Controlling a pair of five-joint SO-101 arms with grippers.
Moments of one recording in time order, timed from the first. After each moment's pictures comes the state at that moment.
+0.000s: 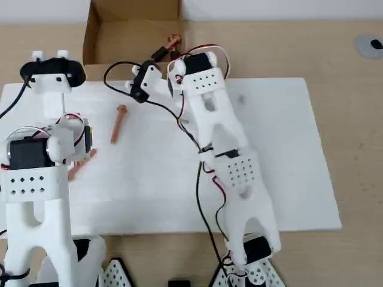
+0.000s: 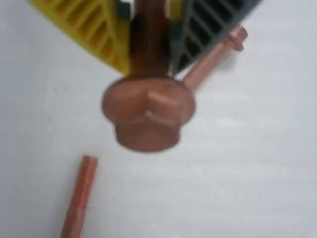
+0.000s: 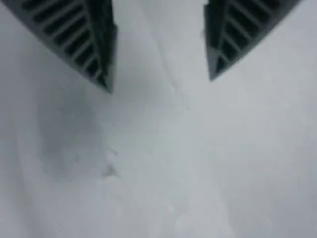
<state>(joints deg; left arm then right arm) -8.7 -39.3 24.6 80.2 -14.4 -23.5 54.0 -61.1 101.3 42.2</state>
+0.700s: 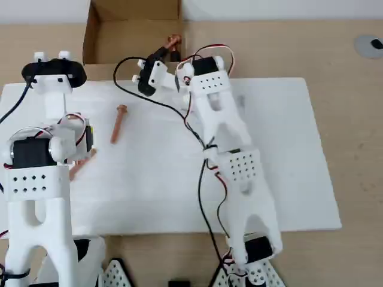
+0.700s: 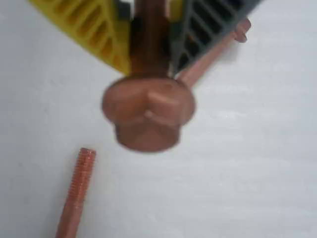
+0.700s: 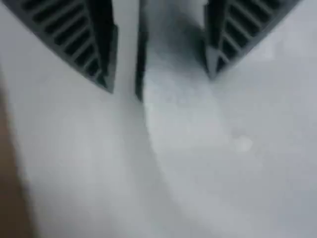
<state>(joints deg) -8.8 -39.3 27.0 76.9 -14.4 -20.6 60.0 -61.1 81.8 47.7</state>
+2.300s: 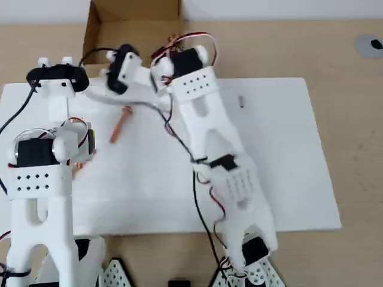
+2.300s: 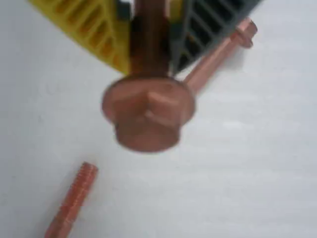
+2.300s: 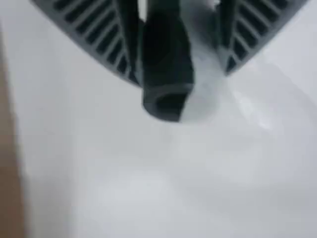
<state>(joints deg) -8.8 -39.3 30.9 75.2 -14.4 -32.0 38.8 -57.5 101.6 37.5</state>
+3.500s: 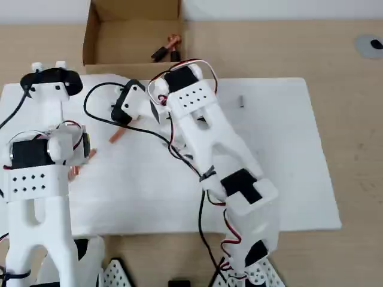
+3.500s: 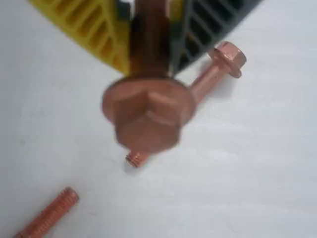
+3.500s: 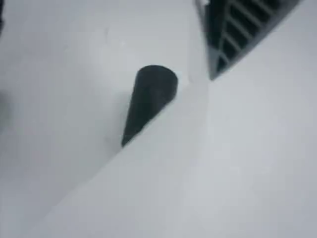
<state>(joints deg) -11.3 -39.5 30.4 78.5 -14.4 -33.1 23.0 -22.9 101.6 30.7</state>
